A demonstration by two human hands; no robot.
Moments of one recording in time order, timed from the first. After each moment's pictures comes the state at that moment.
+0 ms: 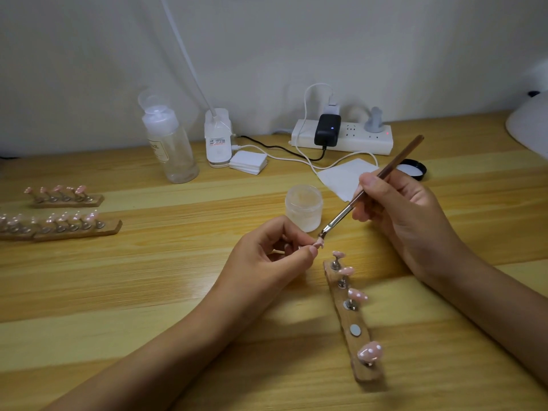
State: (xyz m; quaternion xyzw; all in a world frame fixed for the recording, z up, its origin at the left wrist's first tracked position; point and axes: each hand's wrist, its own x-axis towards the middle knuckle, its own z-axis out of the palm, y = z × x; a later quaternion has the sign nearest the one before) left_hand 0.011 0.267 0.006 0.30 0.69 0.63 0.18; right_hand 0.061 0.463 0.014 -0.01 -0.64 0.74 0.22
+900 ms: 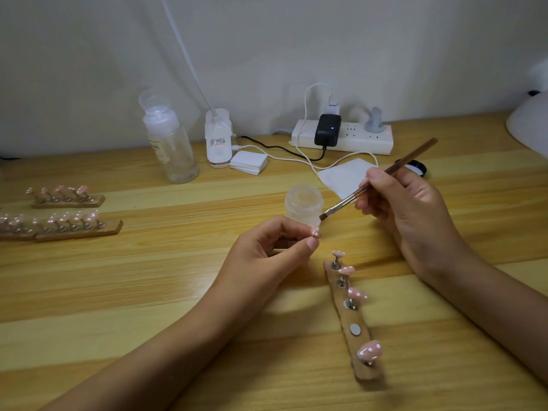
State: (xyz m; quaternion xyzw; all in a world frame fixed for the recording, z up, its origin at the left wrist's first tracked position) left_hand 0.008 0.267 0.001 0.28 0.66 0.67 0.20; right_hand 0.058 0.466 0.011 -0.05 -0.63 0.73 0.26
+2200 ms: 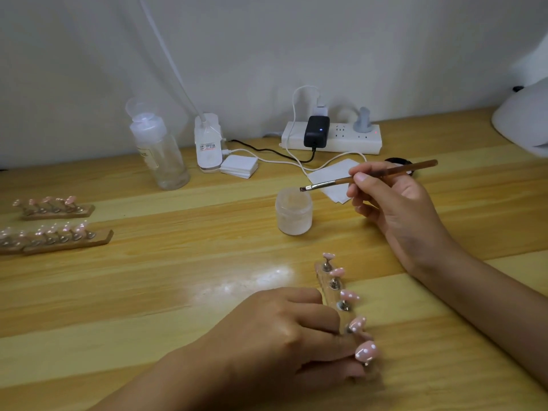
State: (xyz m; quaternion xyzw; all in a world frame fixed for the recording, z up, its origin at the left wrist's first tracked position) left_hand 0.042 0.259 0.007 0.69 0.68 0.24 -0.07; right_hand 0.056 0.472 0.009 -0.09 -0.65 0.71 0.26
